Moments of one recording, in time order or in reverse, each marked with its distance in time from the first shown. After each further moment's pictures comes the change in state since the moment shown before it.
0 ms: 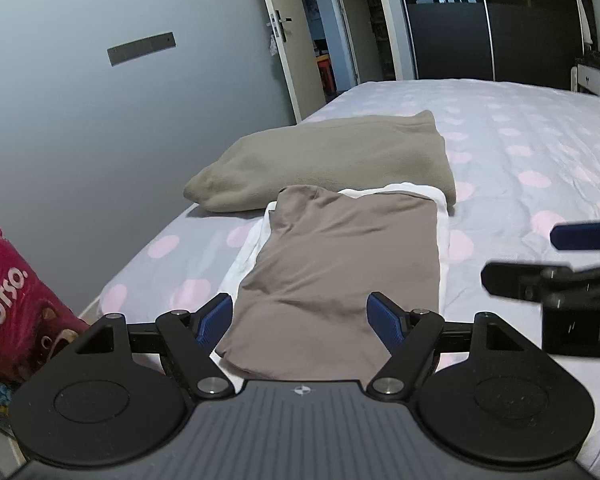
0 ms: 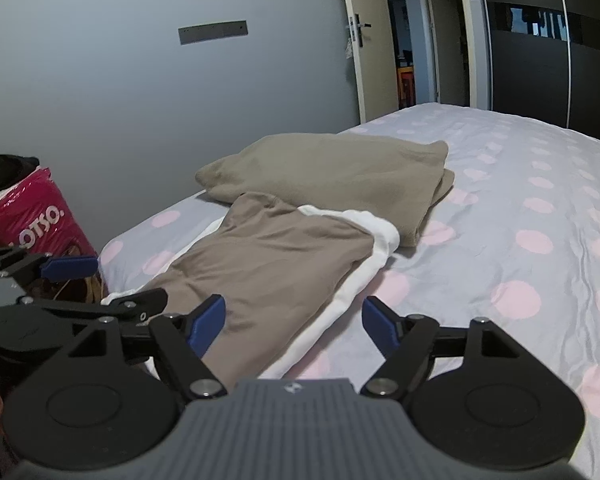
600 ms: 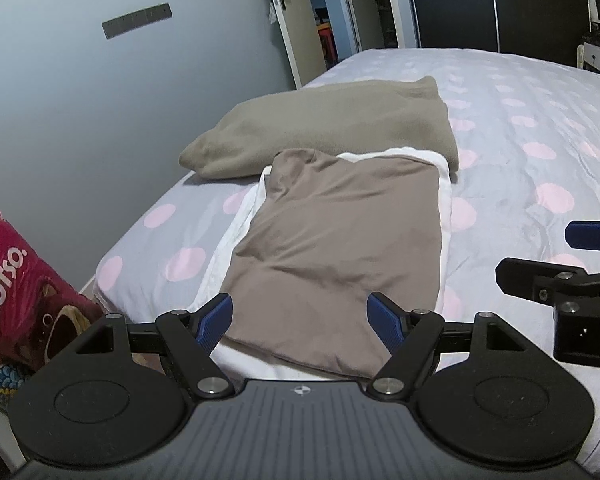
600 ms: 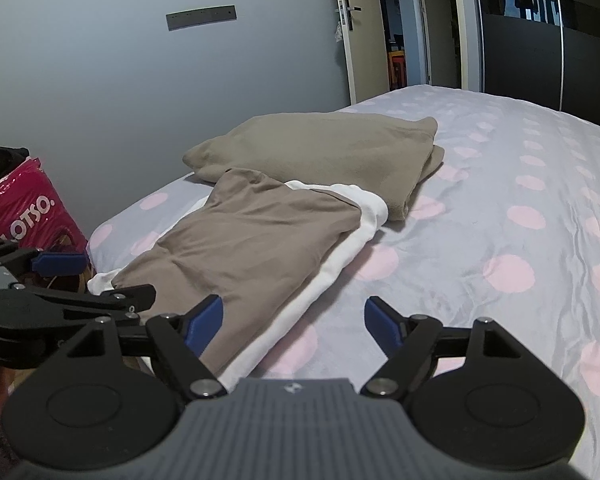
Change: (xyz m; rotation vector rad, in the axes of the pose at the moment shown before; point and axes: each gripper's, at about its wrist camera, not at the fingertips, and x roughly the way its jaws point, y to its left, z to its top) left arm 0.014 -0.007 -0.006 0.022 0.100 0.026; right arm 0.007 -0.010 -0.013 0.026 0.042 -0.016
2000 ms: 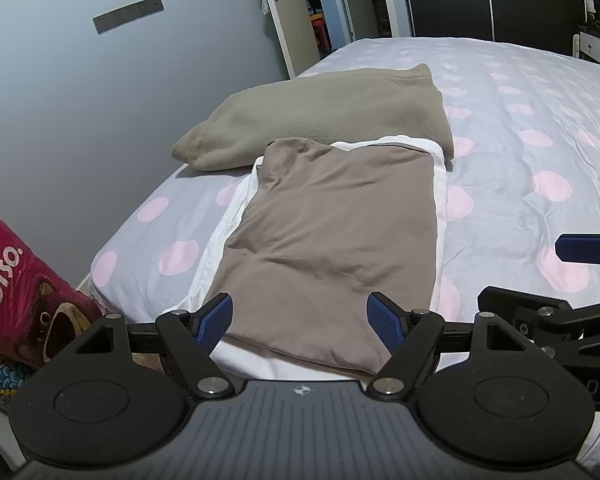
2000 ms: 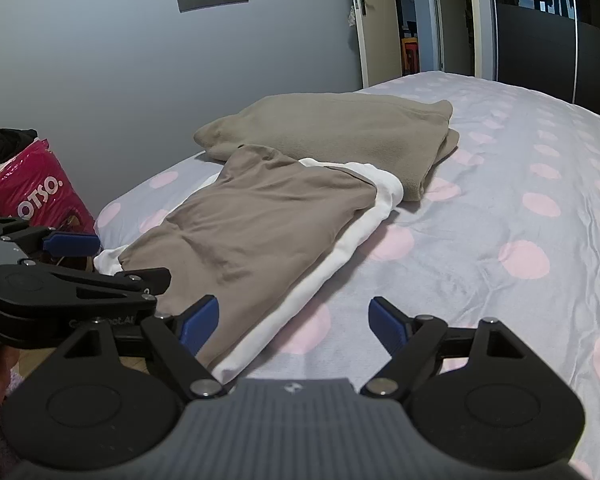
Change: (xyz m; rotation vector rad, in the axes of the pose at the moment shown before) left arm 0.005 -0.003 0.000 0.019 0.029 -0.013; right arm 0.009 0.004 -0.009 -0.021 0.054 0.023
